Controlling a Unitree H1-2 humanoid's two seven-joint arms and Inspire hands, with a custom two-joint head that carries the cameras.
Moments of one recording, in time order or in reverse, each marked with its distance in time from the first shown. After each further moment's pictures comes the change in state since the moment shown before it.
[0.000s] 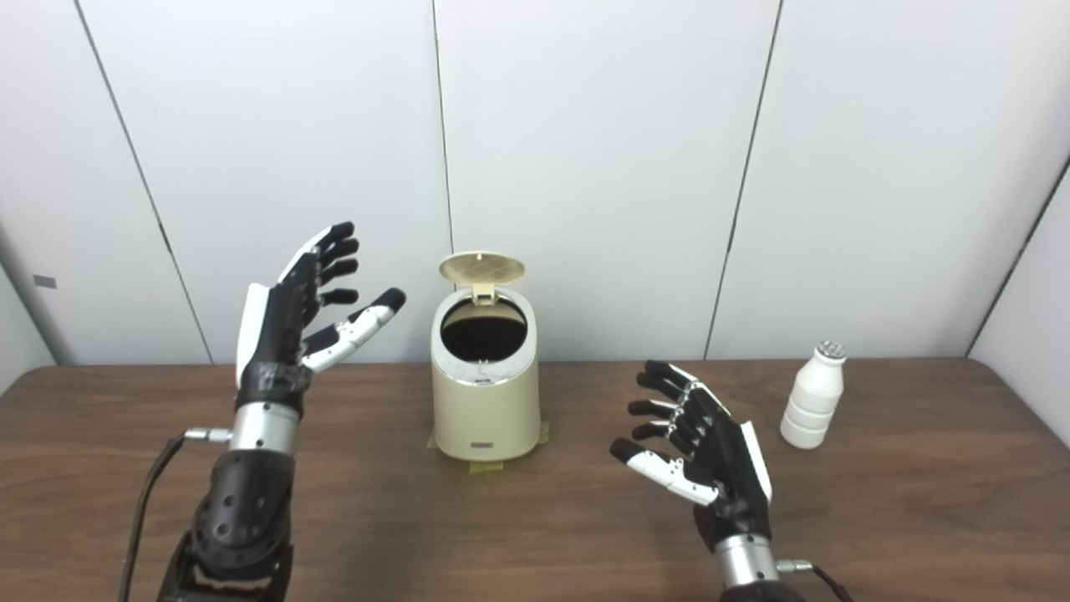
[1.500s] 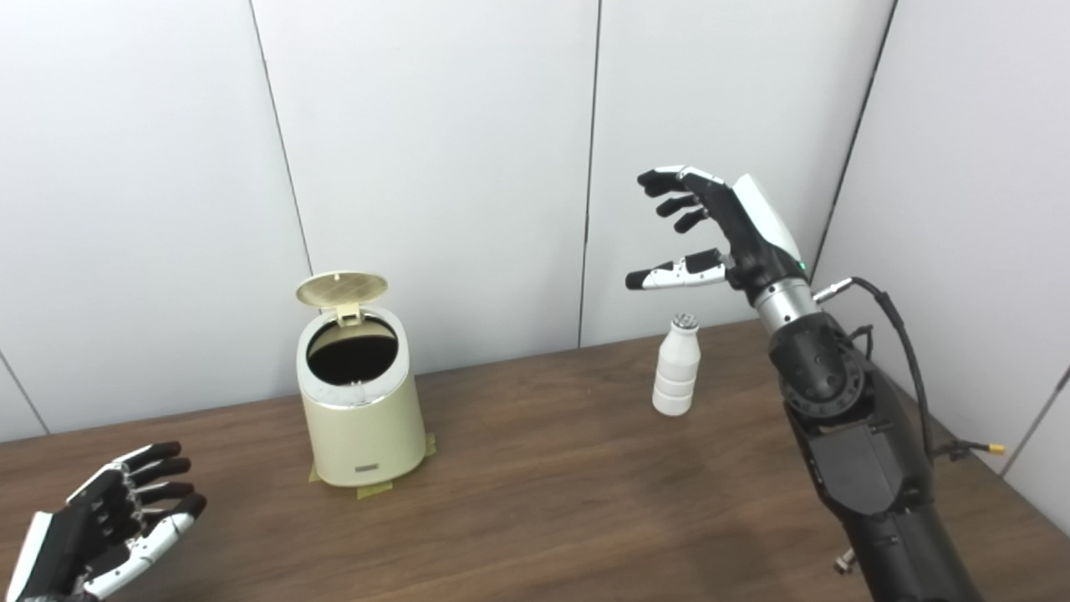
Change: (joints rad) left arm 0.249 0.110 0.079 0.080 -0.241 -0.136 -0.193; right arm -0.326 -0.519 -0.109 0.011 -0.385 0.220 0.026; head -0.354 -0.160
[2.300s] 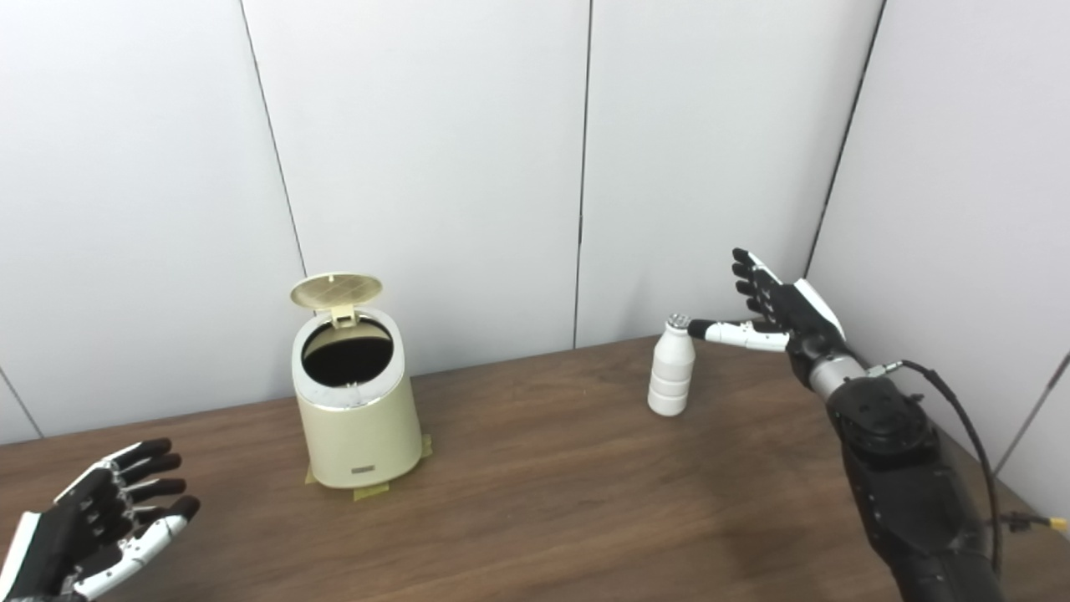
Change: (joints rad) left arm 0.003 0.010 -0.002 -0.043 -0.007 0.047 -0.001; right arm 0.148 -0.014 -0.074 0.208 0.322 0.067 0.163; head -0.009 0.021
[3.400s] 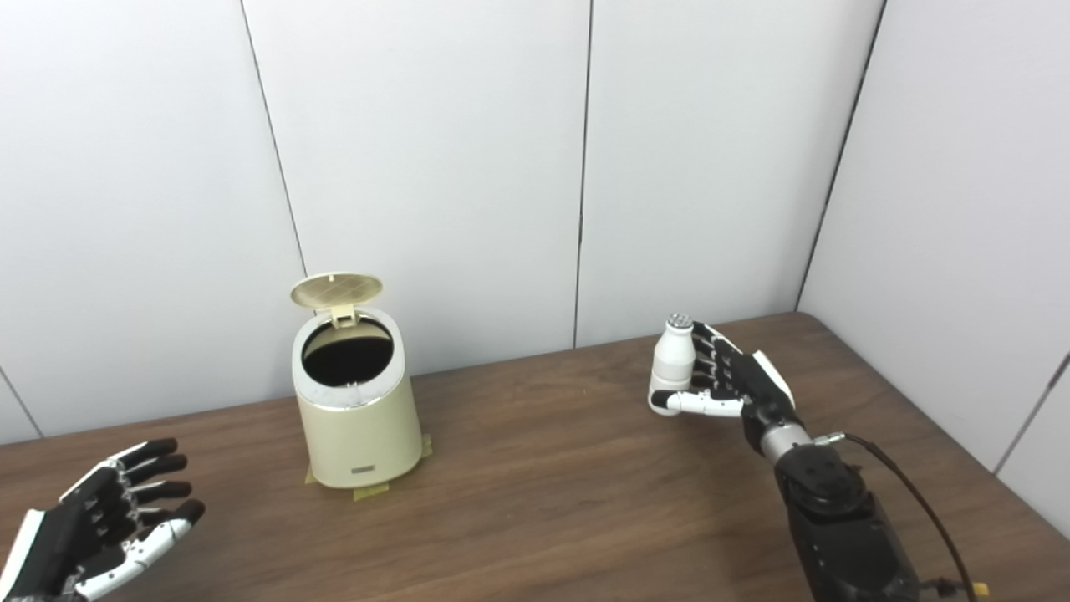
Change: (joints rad) left arm 0.003 0.004 -0.007 -0.036 0.009 0.038 -0.032; right arm -0.017 0.123 0.040 0.202 0.005 -0.152 -0.083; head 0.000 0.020
